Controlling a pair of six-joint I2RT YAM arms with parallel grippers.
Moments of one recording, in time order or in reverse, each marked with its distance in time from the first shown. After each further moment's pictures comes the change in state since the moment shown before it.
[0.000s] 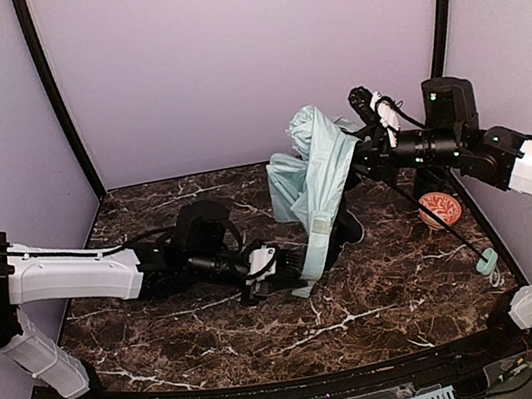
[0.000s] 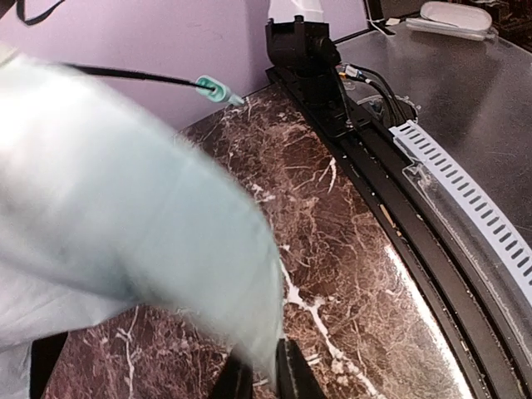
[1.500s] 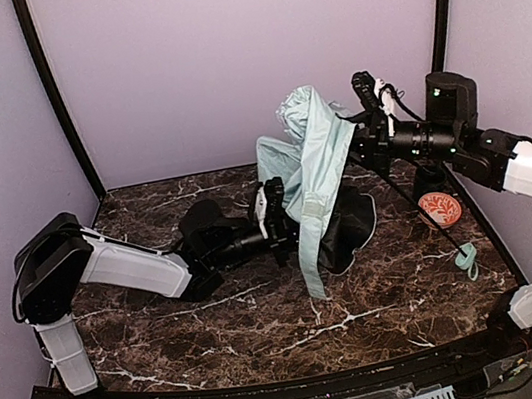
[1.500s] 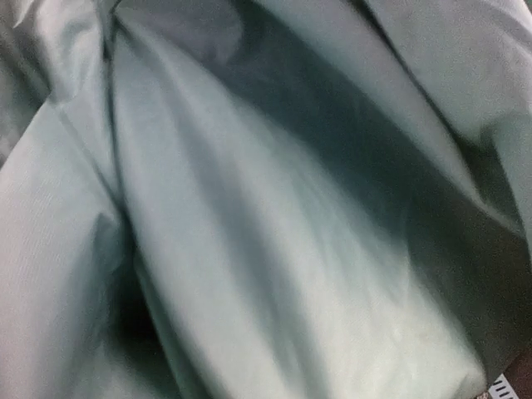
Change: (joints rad) left arm 0.048 0.302 0.019 0.948 -0.034 -0.722; right arm -0.003 0.014 -0.016 0.208 -0.095 0.076
